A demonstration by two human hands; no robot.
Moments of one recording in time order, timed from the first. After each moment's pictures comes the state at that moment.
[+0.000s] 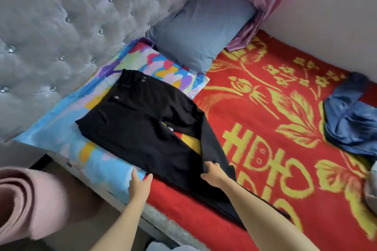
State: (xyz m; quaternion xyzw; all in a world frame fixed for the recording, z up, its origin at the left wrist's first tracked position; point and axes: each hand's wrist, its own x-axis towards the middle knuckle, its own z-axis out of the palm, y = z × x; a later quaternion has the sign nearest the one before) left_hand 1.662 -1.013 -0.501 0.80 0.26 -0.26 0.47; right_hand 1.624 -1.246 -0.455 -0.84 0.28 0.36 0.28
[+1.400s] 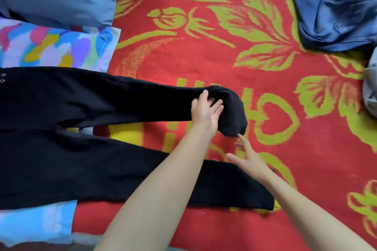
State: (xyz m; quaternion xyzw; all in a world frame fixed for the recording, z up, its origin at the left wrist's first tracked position) left_hand 1.629 -1.447 -0.499 0.46 0.27 -0.47 0.70; right_hand 1.445 -1.474 -0.579 -0.72 0.45 0.15 0.50
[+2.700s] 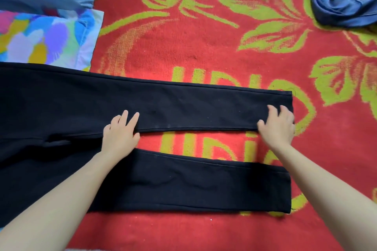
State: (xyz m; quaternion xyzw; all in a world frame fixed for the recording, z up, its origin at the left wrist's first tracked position) left_hand 1.744 -1.270 -0.623 0.90 -0.36 -0.23 -0.13; right_hand 1.477 -1.536 -0.614 -0.78 0.59 0.11 0.16
